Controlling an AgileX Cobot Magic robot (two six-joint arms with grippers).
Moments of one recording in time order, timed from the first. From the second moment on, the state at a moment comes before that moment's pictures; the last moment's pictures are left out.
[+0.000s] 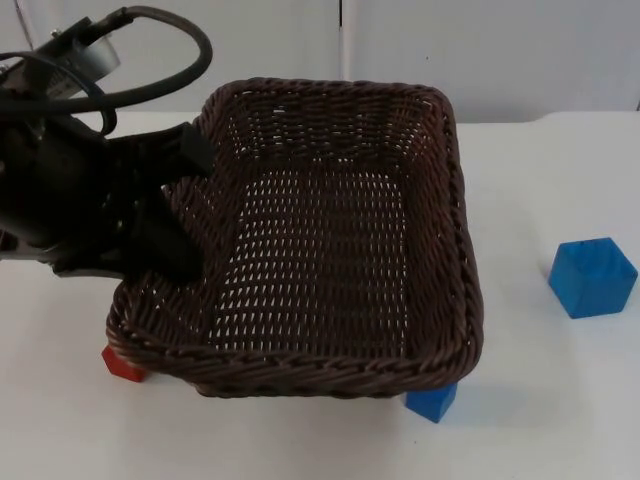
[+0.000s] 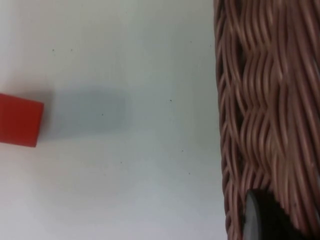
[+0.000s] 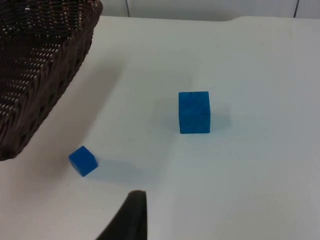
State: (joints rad) right arm 0.12 0.00 -0.52 0.14 1.08 -0.07; left arm -0.27 1.46 -0.74 -0.79 0.62 0.34
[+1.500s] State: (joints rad) right arm 0.12 0.94 -0.87 0.14 0.93 -0.07; left arm -0.27 1.46 -0.74 -0.79 0.62 0.35
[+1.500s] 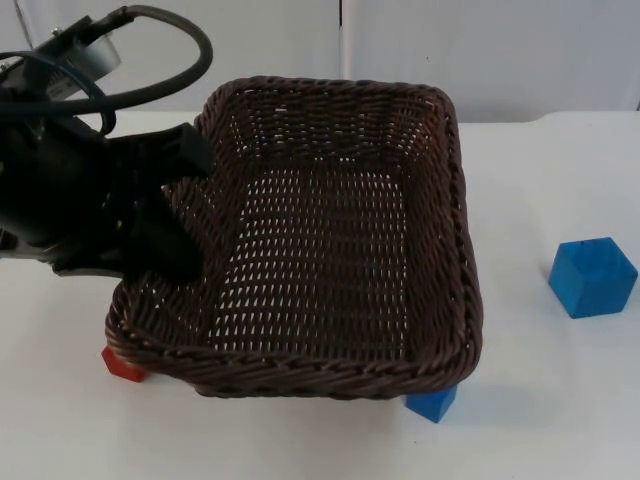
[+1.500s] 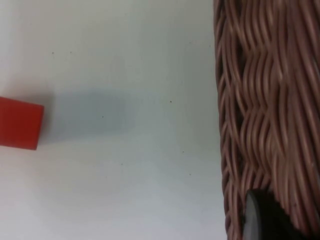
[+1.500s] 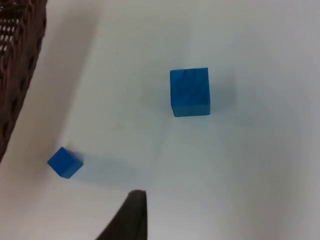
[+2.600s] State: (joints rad) right arm 0.16 1.47 -0.92 0.16 0.72 -0.09; left arm -0.27 1.46 -0.74 -0.80 0.61 0.35
